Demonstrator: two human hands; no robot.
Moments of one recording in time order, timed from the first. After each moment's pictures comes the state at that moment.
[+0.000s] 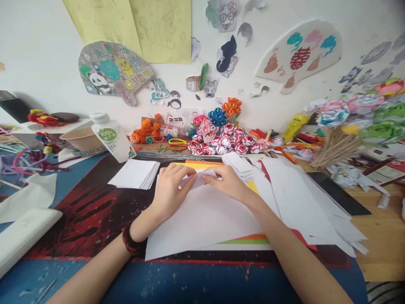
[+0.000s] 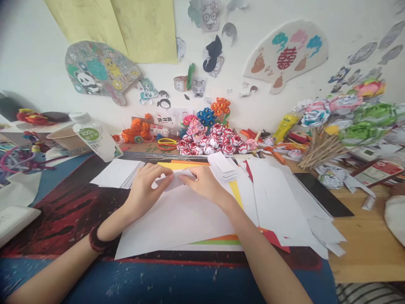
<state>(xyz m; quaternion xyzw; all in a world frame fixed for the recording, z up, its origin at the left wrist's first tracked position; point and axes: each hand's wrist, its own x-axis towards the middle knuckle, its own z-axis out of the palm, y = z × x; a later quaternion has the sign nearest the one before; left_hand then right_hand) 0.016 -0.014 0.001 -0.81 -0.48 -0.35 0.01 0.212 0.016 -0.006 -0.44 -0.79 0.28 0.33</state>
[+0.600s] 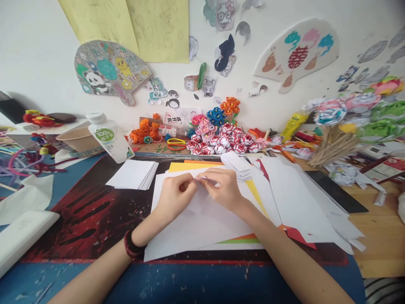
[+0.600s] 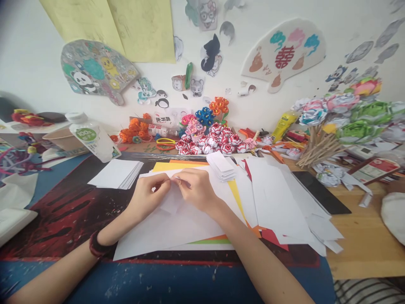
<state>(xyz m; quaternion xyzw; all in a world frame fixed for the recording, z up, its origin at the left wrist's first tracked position) 0.030 -0.023 0.002 -0.74 -0.53 -0.36 -0.22 0.194 -0.001 -0.010 -0.30 -0.80 0.13 0.50</state>
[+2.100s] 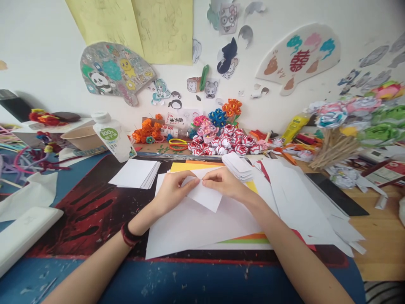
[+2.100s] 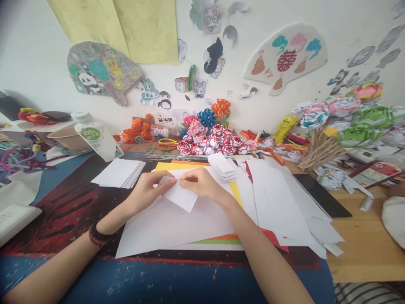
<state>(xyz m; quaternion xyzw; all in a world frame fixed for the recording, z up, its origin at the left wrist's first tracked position) 0.010 -0.006 -0.001 -0.79 -0.45 -0.34 -0.25 0.212 0.017 -0.009 -0.33 -0.72 0.51 0.32</state>
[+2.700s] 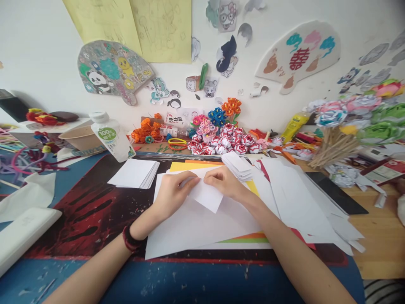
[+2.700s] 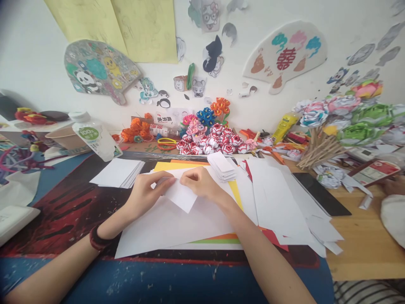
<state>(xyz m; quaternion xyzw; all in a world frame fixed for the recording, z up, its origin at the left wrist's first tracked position) 0.016 -0.018 0.002 -0.78 -0.45 -0.38 -0.20 0.211 0.019 -0.013 -0.35 -0.74 0.46 0.35</state>
